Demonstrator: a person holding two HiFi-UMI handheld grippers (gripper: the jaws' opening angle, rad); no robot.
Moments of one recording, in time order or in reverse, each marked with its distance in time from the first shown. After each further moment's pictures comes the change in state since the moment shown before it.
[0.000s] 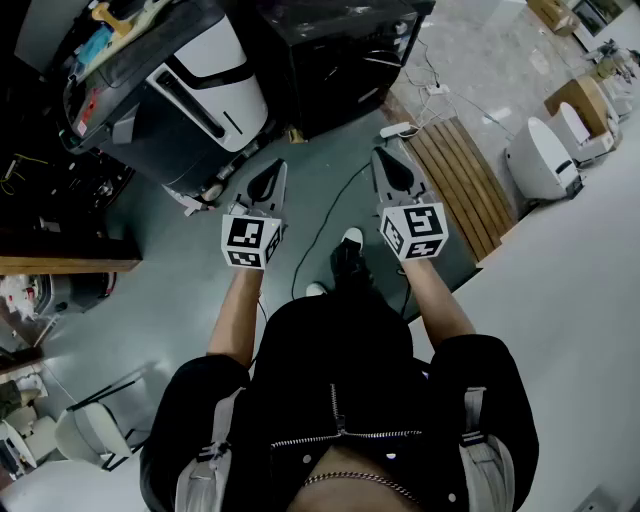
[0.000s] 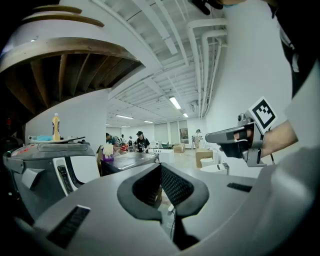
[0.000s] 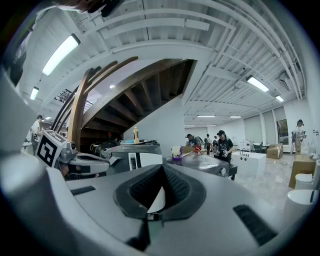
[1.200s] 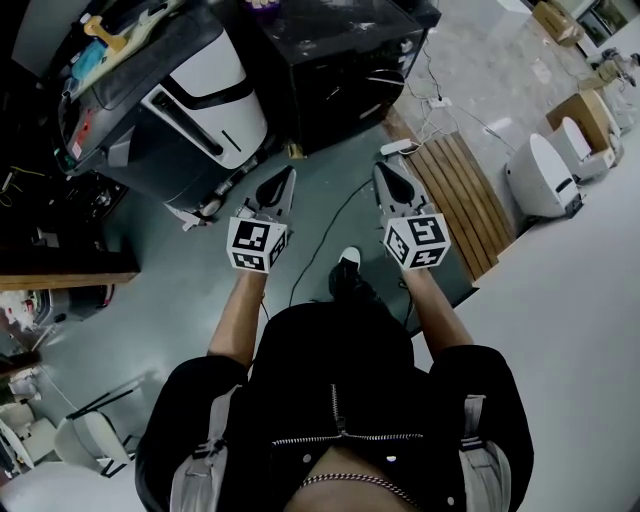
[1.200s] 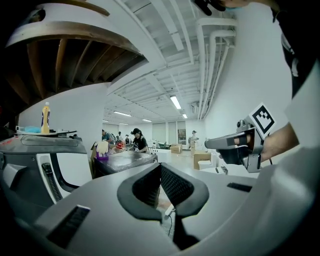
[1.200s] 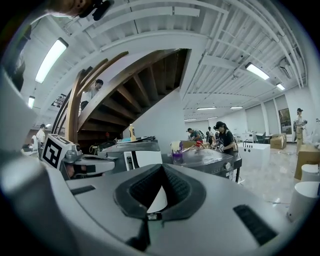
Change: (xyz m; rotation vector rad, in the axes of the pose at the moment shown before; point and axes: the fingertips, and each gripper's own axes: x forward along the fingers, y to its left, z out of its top) left arm 0.079 0.029 0.001 -0.046 0.008 -0.047; right arm 0.065 -0.043 -0.013 0.075 0.056 0.032
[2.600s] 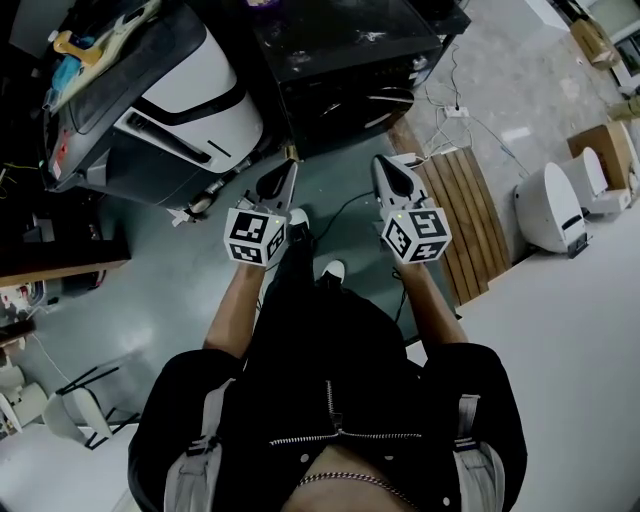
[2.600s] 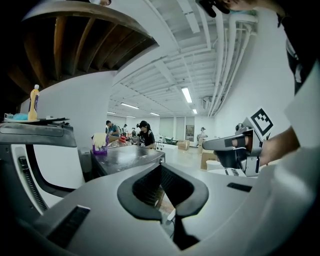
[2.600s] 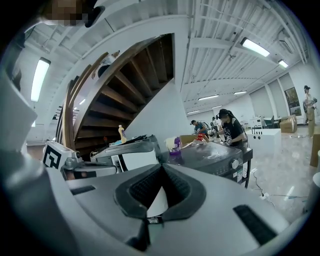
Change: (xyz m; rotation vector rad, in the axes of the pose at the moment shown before) left arm 0.175 0.038 -0.001 -0.073 0.072 0.077; right arm 0.131 -0.144 0.006 0.116 0.046 0.108
